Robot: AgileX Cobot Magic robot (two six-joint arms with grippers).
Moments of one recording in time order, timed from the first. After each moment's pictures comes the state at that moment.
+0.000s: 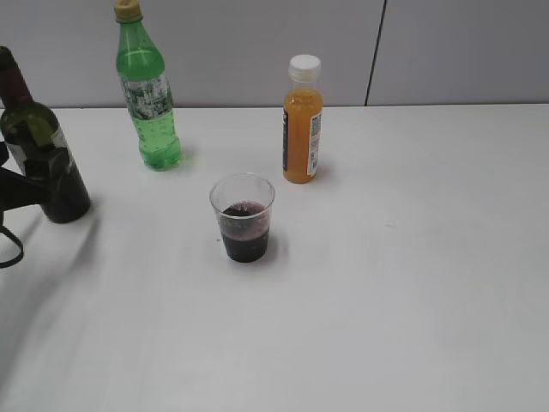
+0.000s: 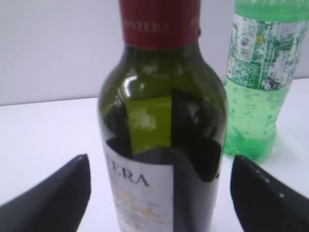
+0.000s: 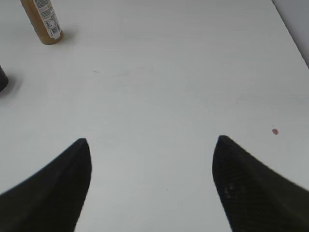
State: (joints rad) left arm 0.00 1.90 -0.47 0.08 -1.21 0.06; right arm 0.05 -0.01 -0.50 0.04 1.05 0.03
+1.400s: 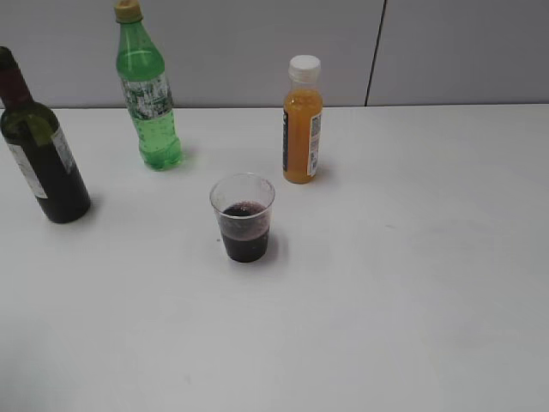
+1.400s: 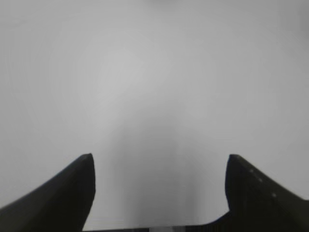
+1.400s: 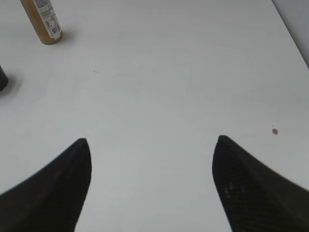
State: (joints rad) left arm 0.00 0.93 -0.73 -0.15 0.97 0.08; right arm 0.05 -0.01 -0.50 0.04 1.05 0.03
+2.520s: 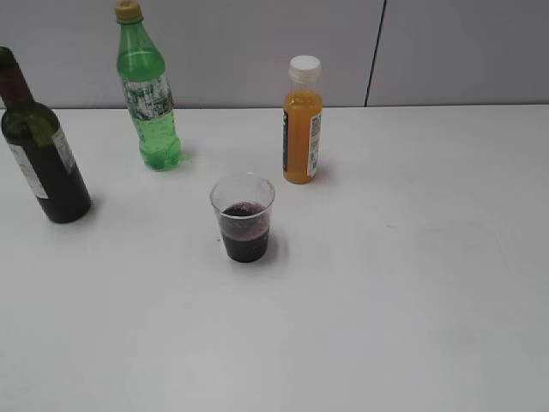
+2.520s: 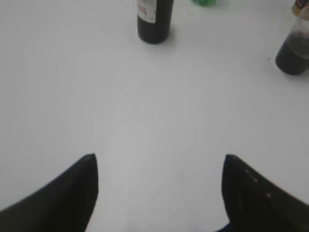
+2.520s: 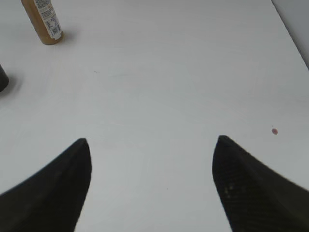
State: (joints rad) left arm 0.00 0.09 -0.50 -0.12 1.08 0.06; right arm 0.05 -0.01 -0.50 0.04 1.05 0.03
